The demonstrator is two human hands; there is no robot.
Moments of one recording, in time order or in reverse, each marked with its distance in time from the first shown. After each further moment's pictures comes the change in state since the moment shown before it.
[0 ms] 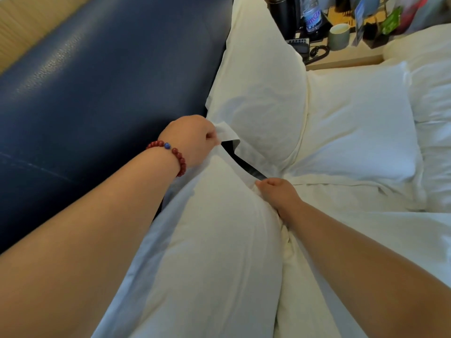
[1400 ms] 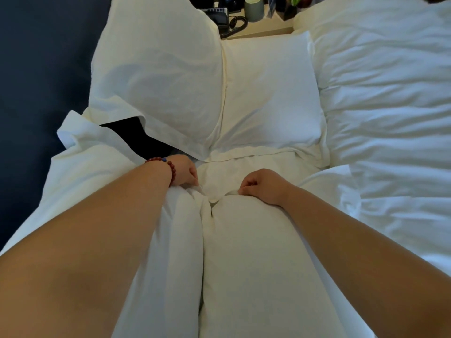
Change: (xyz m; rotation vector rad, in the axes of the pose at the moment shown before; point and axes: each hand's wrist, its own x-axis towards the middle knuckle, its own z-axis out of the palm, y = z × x) left_hand 0.052 0.089 0.168 -0.141 -0.658 0.057; right_hand -0.026 0.059 -0.137 -0.626 -0.150 -0.205
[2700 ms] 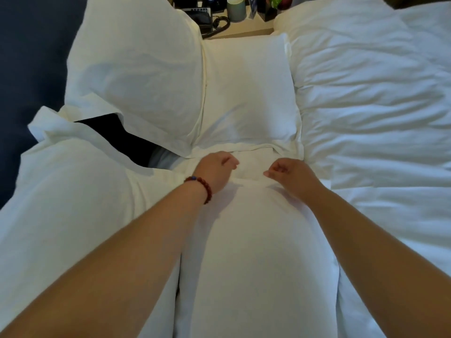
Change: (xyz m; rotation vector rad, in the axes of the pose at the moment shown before) left_hand -0.037 0.125 0.047 -0.560 0.398 0.237; right_hand -0.076 0.038 -0.060 0.079 0.380 0.169
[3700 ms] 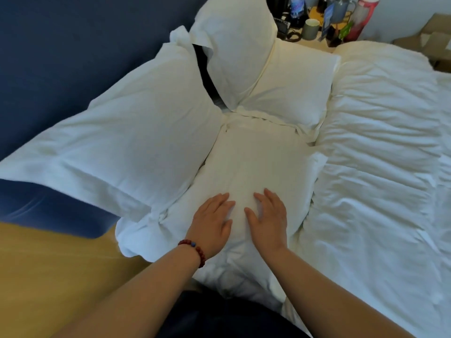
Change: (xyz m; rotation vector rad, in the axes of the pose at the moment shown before) left_hand -0.358 -0.036 0.145 0.178 0.255 -0.011; right_hand -0.299 0.037 0.081 -0.239 0.024 -0.233
